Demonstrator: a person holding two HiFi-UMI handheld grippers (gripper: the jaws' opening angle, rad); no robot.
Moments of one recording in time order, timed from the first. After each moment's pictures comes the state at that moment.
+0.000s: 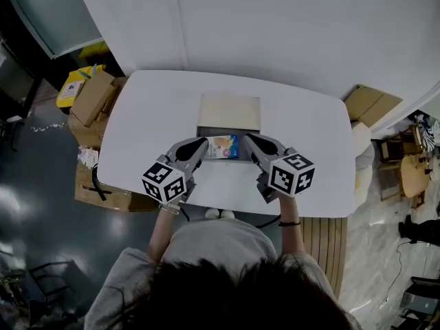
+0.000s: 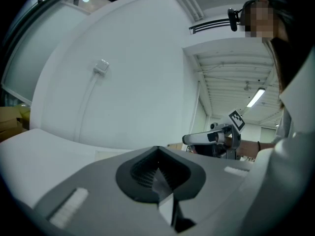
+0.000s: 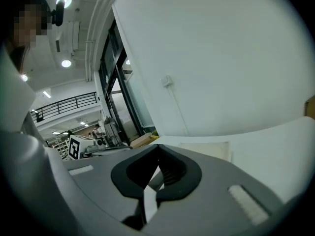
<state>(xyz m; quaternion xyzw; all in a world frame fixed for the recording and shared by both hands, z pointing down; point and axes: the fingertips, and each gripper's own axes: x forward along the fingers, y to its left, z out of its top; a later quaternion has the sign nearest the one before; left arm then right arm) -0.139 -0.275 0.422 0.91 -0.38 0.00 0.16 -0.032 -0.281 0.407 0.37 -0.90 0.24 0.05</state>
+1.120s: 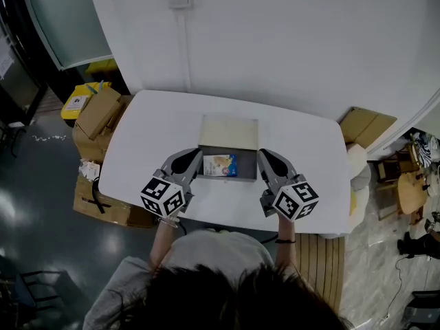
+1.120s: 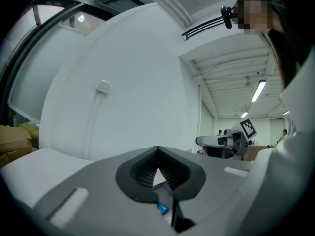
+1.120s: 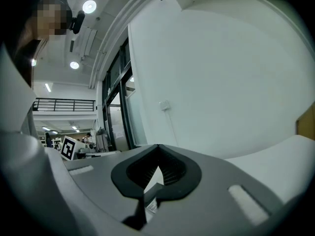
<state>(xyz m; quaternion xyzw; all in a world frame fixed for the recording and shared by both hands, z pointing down) -0.158 -0.271 0.382 0.90 -0.43 -0.04 0.10 0.007 -0.268 0.363 0.43 -0.89 0.14 -0.05</state>
